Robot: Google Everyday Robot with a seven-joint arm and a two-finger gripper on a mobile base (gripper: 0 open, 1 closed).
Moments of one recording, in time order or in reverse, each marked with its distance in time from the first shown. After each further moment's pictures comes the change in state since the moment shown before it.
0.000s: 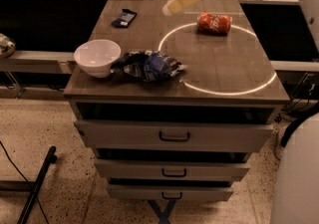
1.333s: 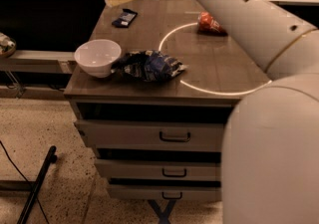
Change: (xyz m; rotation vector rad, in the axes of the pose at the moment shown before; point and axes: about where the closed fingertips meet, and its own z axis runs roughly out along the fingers) arm -0.076 -0.007 0.153 0.246 -0.095 0.145
